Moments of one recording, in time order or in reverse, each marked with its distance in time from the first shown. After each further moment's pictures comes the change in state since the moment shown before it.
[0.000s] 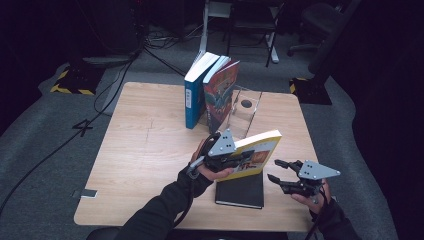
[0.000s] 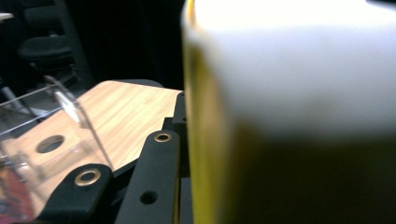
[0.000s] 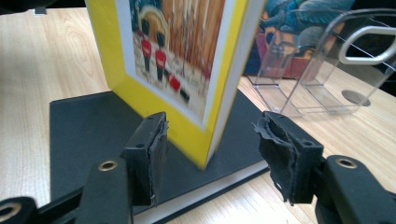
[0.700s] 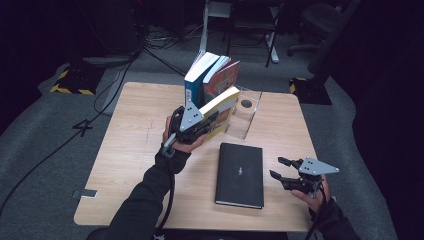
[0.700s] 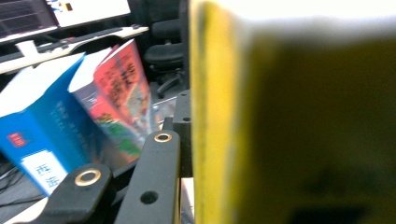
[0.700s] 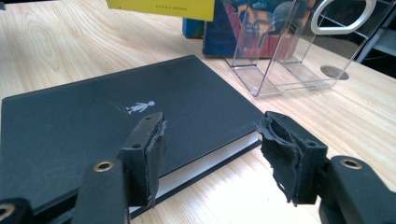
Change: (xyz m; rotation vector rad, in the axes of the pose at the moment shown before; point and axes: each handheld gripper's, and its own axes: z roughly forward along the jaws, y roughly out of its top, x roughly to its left) left arm 0.068 0.003 -0.049 -0.031 0.399 -0.031; right arm -0.012 -0.013 0.006 0.029 -0.068 0.066
